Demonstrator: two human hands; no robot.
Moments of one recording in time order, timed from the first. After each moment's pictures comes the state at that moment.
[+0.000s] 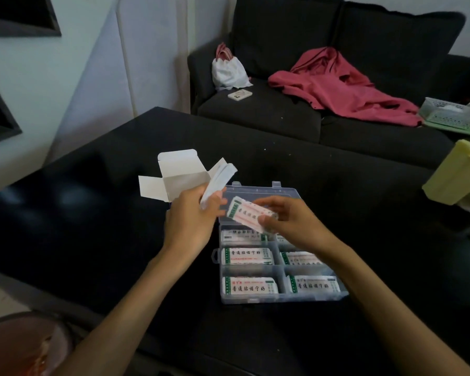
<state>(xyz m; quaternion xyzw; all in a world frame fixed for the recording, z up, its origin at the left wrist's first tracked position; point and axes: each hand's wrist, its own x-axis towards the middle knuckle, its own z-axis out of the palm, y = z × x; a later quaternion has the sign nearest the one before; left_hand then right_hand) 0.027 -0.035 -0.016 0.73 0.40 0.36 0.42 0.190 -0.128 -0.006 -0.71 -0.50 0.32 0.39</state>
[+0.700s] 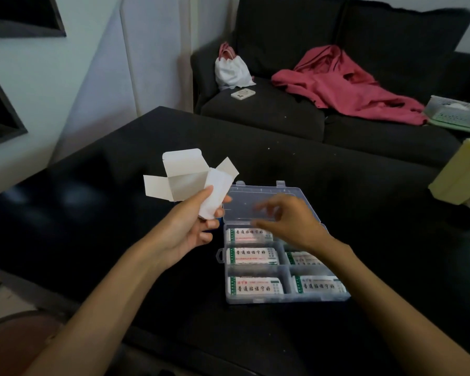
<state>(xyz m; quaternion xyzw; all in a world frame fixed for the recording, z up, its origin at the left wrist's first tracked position) 0.009 -0.028 0.002 0.47 0.35 0.21 0.78 0.191 -0.108 -0.019 -0.76 -0.59 0.12 0.24</state>
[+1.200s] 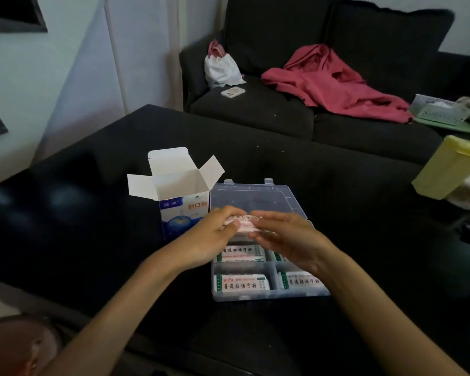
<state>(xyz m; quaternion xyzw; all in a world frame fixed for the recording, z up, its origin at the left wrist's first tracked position) 0.037 -0.048 -0.014 0.82 0.28 0.10 0.49 0.178 -0.142 -0.008 -0.60 -0.21 0.54 0.55</state>
